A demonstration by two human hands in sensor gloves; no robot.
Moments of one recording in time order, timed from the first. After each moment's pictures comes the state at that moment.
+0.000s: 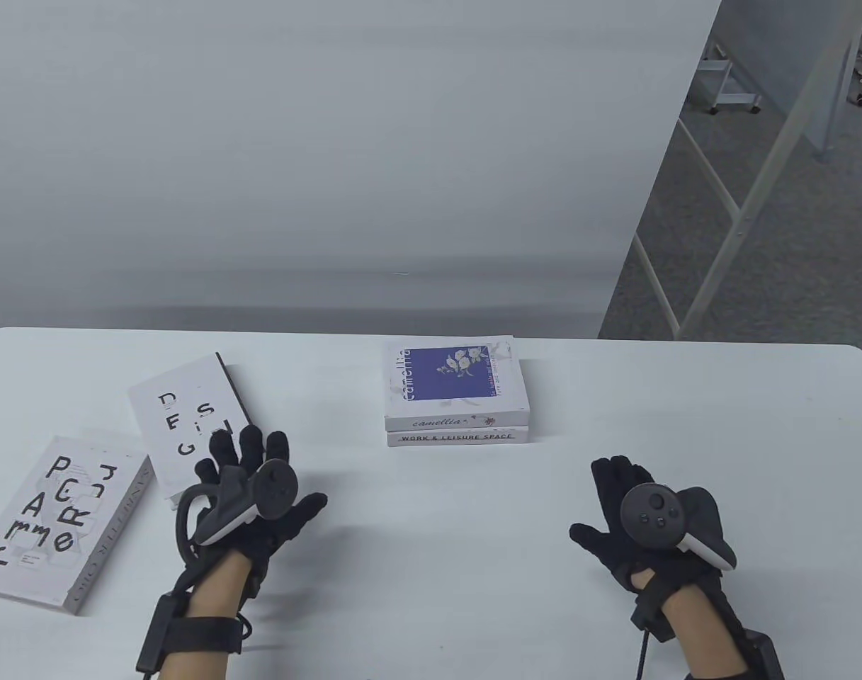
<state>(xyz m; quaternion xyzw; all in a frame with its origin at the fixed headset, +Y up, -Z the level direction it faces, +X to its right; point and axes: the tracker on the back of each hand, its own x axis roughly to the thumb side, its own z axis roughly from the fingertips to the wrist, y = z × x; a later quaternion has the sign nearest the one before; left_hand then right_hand) -0.261 -0.742 -0.375 -0.09 -0.03 0.01 1.00 0.245 -0.703 -0.329 0.17 0.04 0.97 0.16</state>
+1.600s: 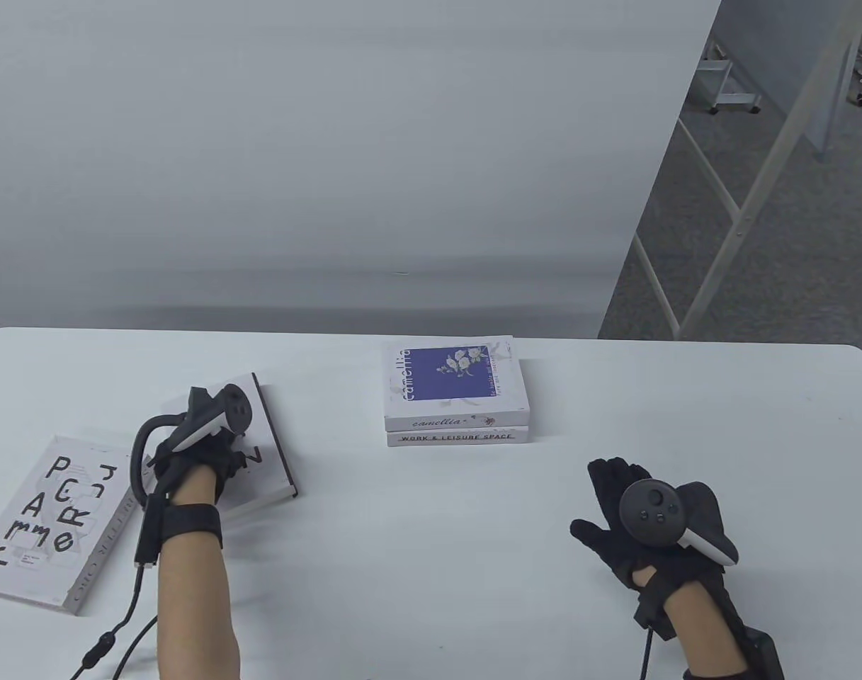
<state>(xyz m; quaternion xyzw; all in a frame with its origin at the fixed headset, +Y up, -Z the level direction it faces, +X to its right) -0.318 -0.754 -0.461 -0.21 0.07 -0.07 0.97 0.244 -0.702 -0.333 0.17 0.05 0.97 0.17</state>
